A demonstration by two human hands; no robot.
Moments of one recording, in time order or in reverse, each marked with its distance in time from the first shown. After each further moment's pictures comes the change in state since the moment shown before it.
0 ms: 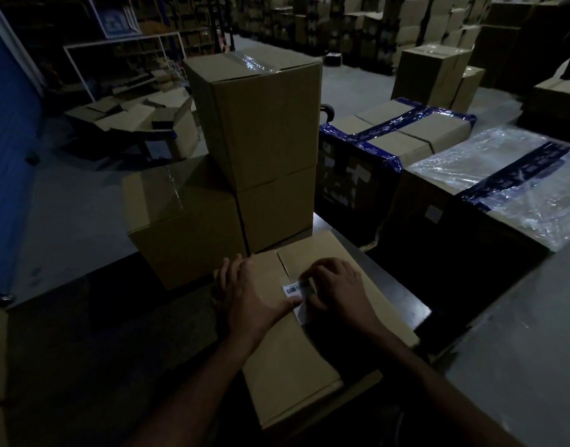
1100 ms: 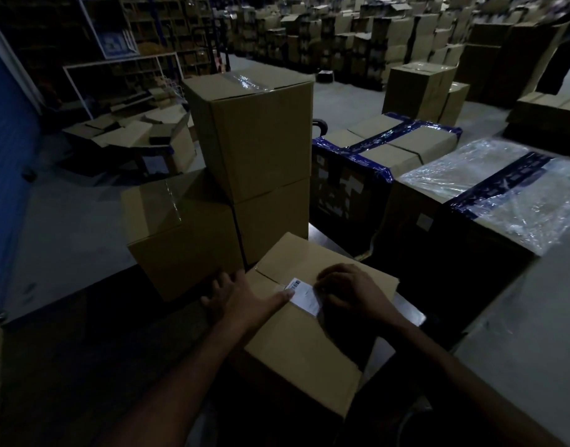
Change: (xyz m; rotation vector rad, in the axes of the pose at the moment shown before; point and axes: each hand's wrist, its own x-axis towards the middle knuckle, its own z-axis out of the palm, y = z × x) left_hand 0.027 0.006 -0.013 0.288 -0.290 -0.179; right_hand 0.004 0.027 -0.037 0.082 -0.104 -0.061
